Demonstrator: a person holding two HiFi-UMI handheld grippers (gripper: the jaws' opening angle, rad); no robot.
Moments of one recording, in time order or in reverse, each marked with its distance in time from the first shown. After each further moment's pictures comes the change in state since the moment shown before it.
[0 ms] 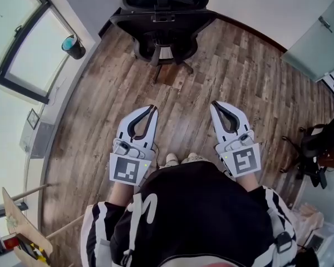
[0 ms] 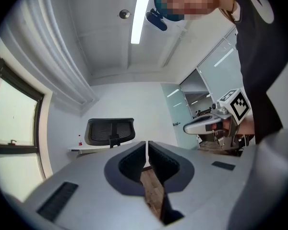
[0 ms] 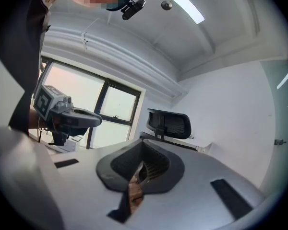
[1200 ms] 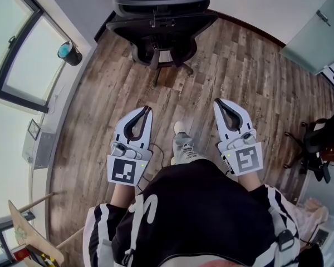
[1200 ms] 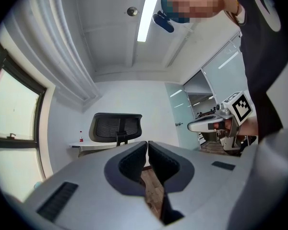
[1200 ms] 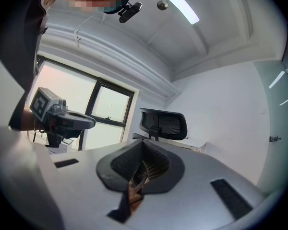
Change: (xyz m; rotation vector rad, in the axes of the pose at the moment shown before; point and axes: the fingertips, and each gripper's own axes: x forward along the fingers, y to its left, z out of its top) left arm 0.021 0.052 -0.015 -0.038 0.000 0.005; right arm 0.042 -0.020 -0.001 0.024 -0.012 -0.080
